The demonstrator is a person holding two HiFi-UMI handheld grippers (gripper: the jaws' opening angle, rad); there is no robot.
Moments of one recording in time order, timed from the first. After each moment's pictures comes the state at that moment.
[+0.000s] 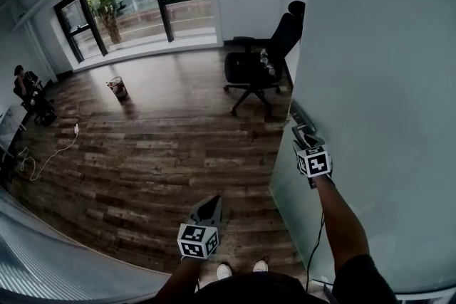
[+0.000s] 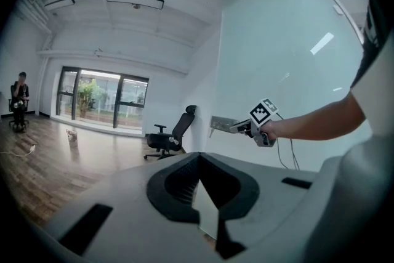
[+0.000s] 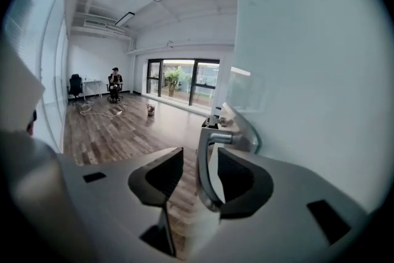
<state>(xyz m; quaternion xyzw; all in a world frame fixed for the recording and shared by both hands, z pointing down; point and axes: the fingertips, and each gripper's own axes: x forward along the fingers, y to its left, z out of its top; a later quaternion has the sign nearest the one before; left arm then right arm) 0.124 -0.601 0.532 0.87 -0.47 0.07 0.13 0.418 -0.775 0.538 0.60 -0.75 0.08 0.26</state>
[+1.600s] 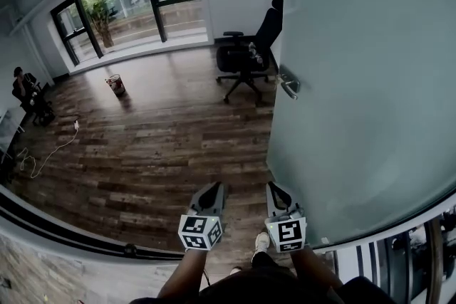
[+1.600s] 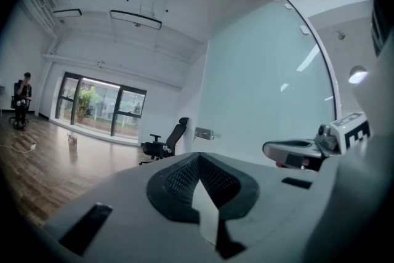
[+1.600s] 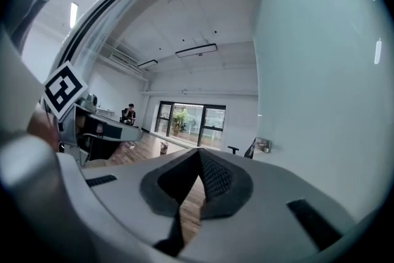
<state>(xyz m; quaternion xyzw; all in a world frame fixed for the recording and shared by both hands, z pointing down) 0.095 -0.346 0.491 0.88 -0.46 0.02 0.10 0.224 -0.312 0.474 0.60 -0.80 -0.05 0.07</state>
